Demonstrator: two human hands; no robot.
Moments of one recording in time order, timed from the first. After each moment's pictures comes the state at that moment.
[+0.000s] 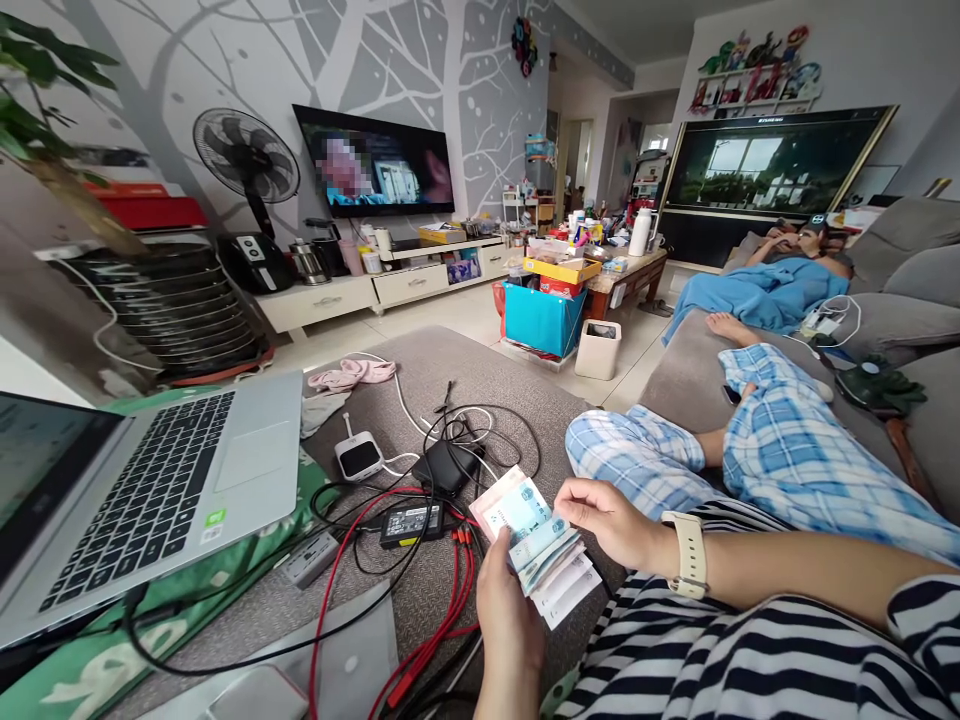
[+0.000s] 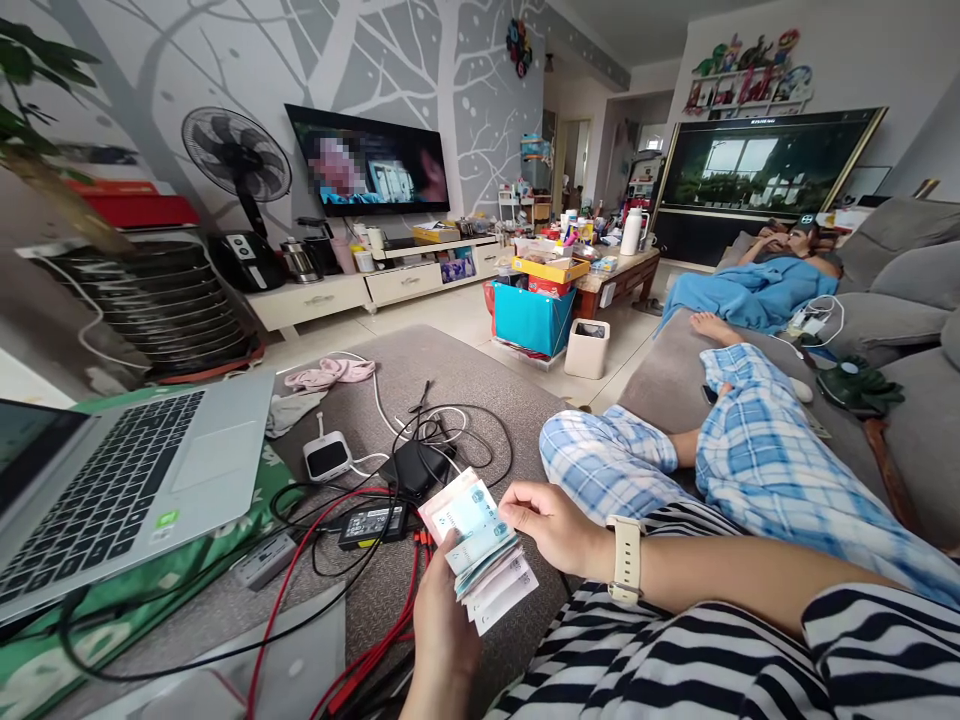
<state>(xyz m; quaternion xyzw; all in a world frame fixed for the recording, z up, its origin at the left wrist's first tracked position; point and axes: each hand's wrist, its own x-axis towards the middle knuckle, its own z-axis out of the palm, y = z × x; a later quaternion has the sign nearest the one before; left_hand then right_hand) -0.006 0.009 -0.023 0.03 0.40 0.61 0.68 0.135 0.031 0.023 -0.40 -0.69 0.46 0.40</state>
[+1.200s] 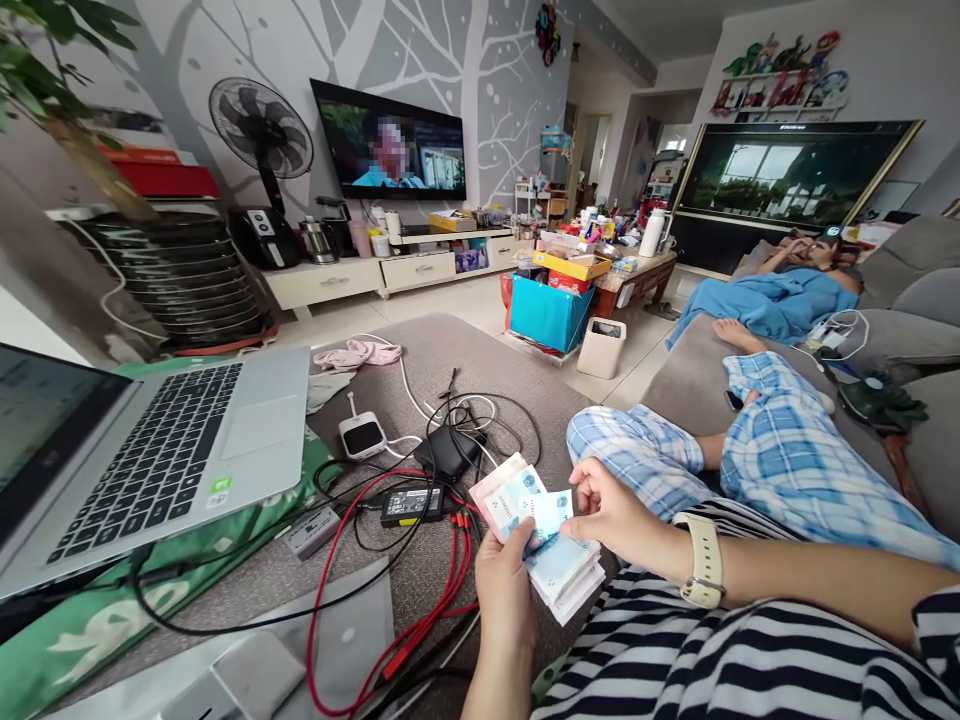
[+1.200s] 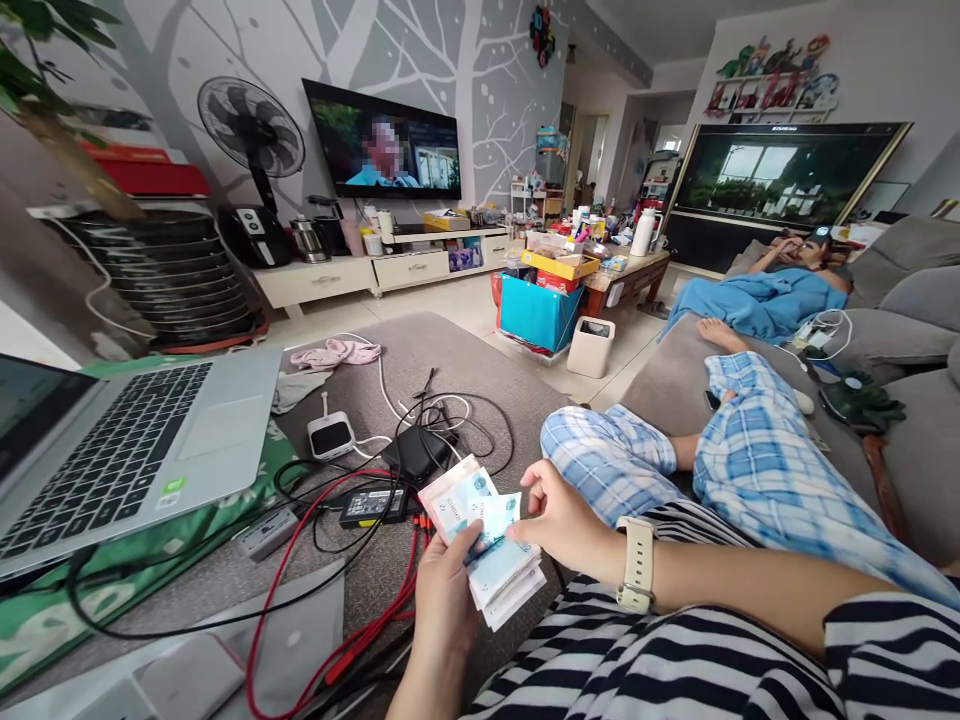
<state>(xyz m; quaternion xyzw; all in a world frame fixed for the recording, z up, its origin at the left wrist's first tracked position) -0.005 0.006 -0.027 0.09 0.39 0.63 0.67 0.140 0.028 0.005 -0.53 -0.63 0.44 0.36</state>
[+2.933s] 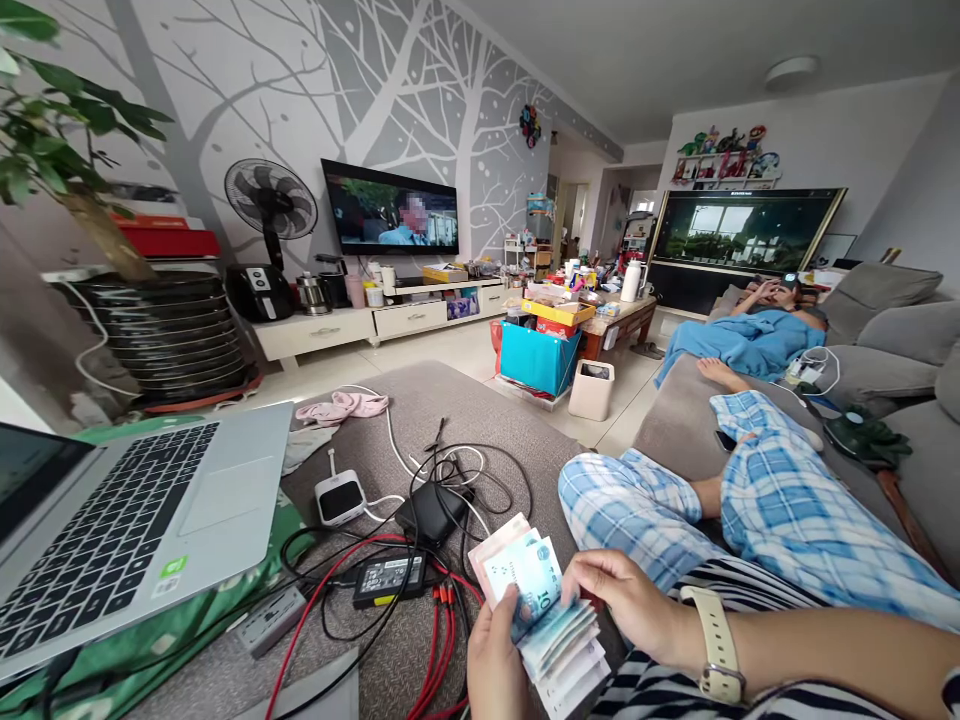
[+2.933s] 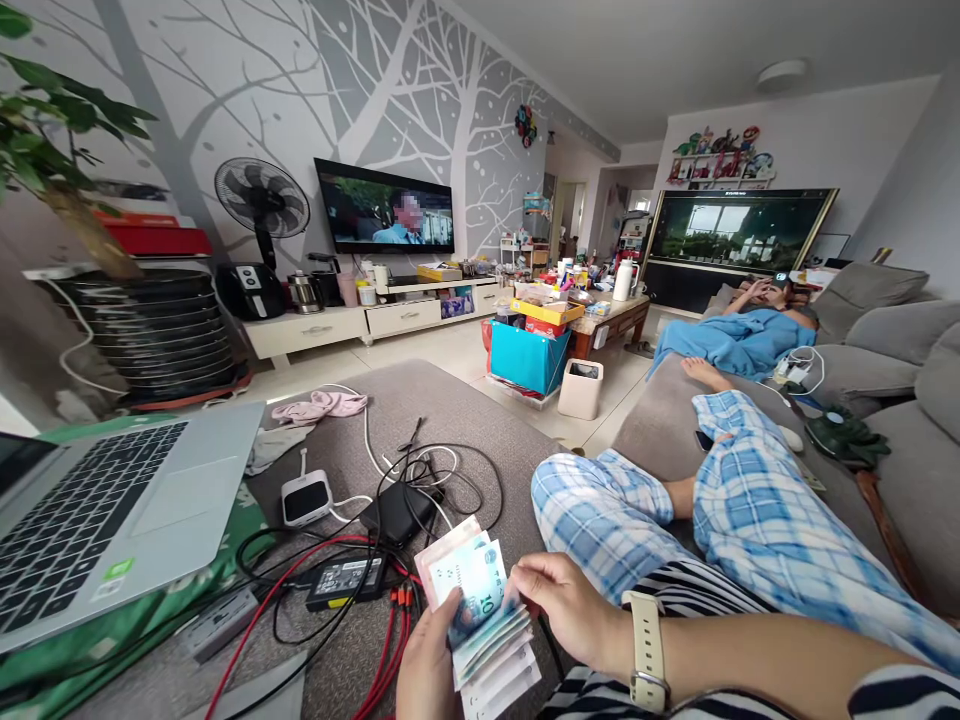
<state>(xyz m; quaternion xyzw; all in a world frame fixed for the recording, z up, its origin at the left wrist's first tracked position) -0.005 0.009 -0.029 0.10 0.45 0.62 0.63 0.145 0.019 -0.002 -0.43 -0.61 0.52 0.41</state>
